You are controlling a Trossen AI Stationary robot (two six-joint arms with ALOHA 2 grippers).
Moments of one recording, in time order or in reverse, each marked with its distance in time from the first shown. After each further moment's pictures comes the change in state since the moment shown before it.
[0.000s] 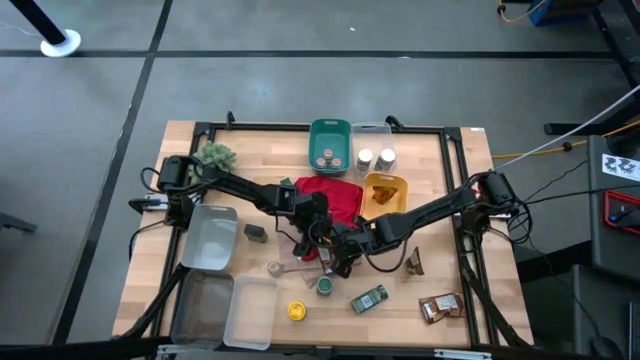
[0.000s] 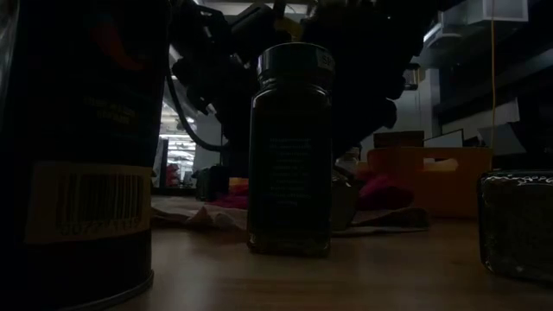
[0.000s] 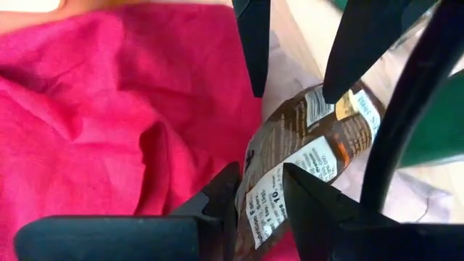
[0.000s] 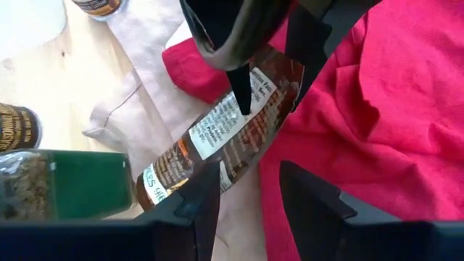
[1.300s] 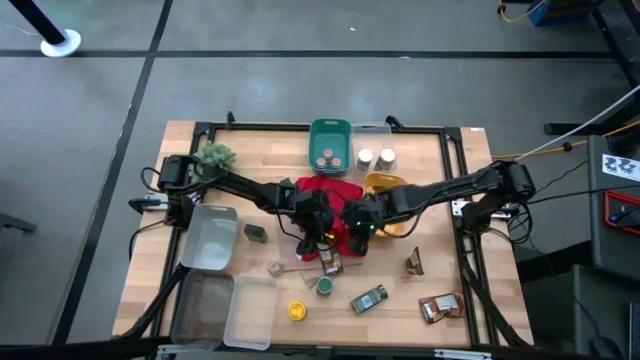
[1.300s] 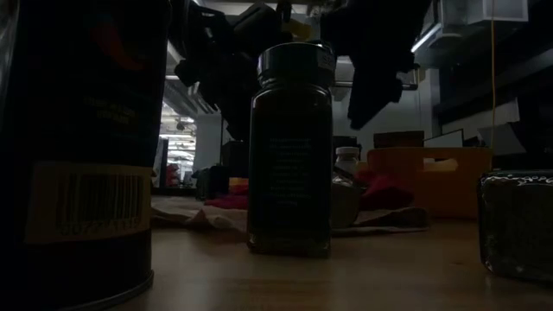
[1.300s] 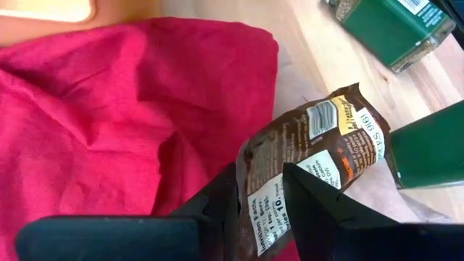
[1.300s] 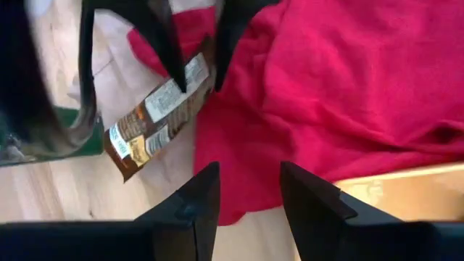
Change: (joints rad) left arm 0.015 0.000 0.002 0.029 0.000 -0.056; right arm -0.126 -0.179 0.000 -0.245 -0.165 -0.174
